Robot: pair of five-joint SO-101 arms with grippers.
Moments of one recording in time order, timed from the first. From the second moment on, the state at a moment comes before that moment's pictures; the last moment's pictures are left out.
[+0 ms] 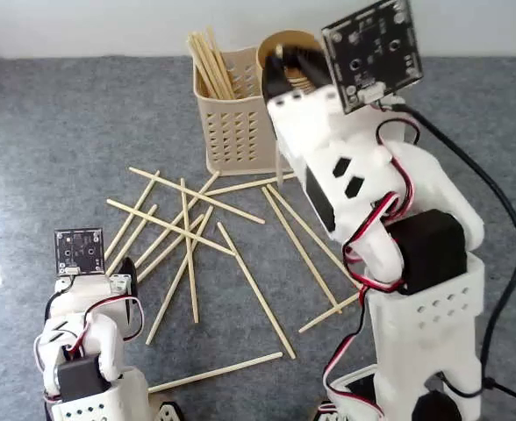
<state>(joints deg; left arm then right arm) -19.3 -97.4 86.7 64.7 -2.2 -24.6 -25.1 -19.4 58.1 8.0</state>
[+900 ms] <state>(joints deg) -19.3 -97.4 86.7 64.7 -2.2 -24.6 -1.1 -19.3 36.3 8.0</state>
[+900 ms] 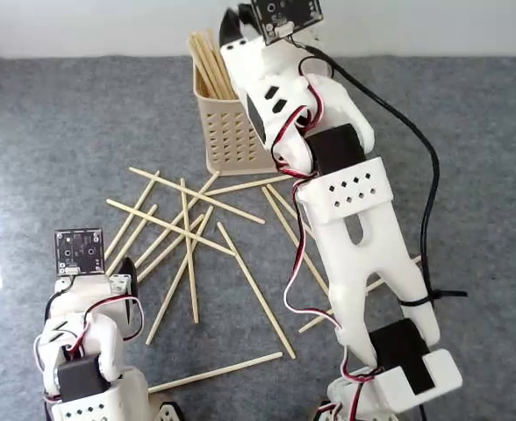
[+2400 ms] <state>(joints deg) -16.8 -97.4 86.7 64.7 -3.0 -17.2 -31.6 34.5 83.0 -11.6</state>
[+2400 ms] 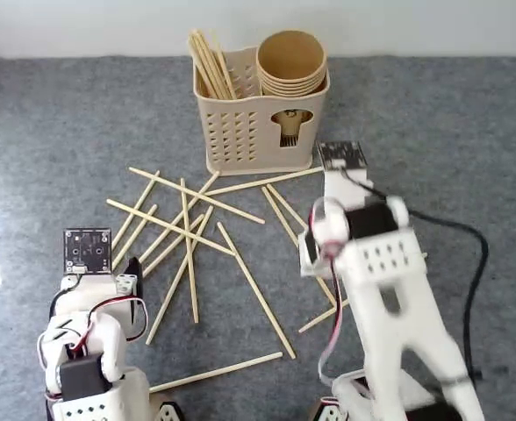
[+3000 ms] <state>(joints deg) -16.9 -96.4 78.4 68.5 -8.7 -8.5 -58.4 63.6 62.9 -11.4</state>
